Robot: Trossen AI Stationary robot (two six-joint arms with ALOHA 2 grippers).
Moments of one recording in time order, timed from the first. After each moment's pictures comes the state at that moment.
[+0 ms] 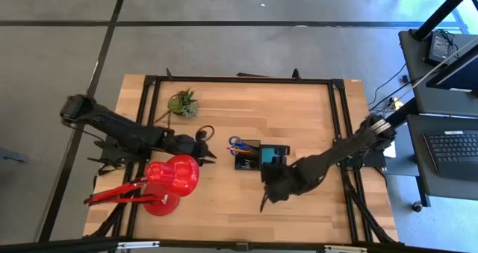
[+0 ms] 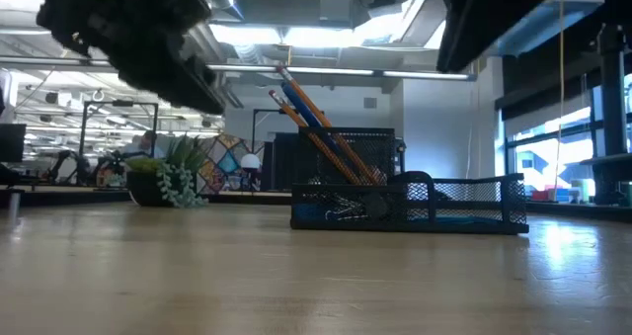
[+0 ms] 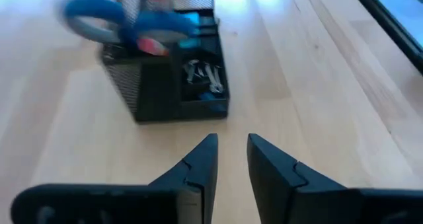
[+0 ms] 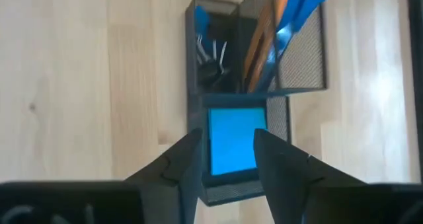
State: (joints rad) left arm -0.20 1.19 0.51 0.07 -0.09 -0.07; right arm 0.51 1.76 1.45 -1.05 0.50 0.45
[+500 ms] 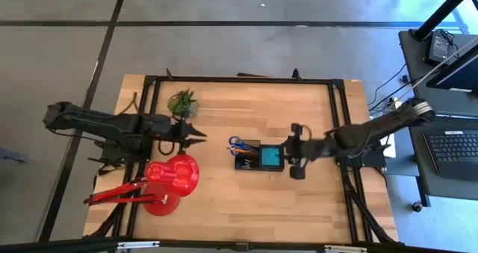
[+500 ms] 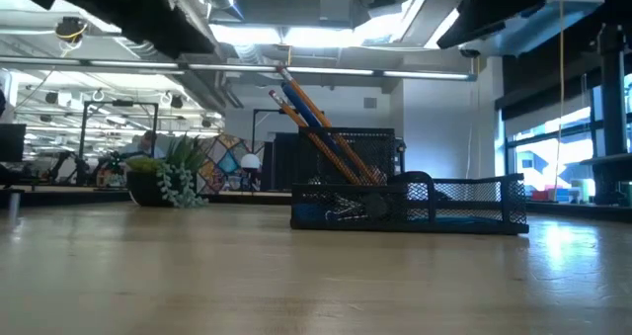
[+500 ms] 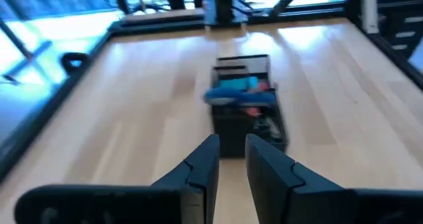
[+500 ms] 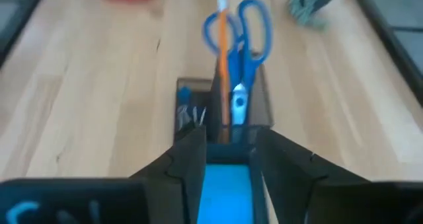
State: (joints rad) left arm -0.07 0.78 0.51 -0.13 -0.14 0.04; right arm 0.34 1.13 0.83 -0.39 0.38 0.15
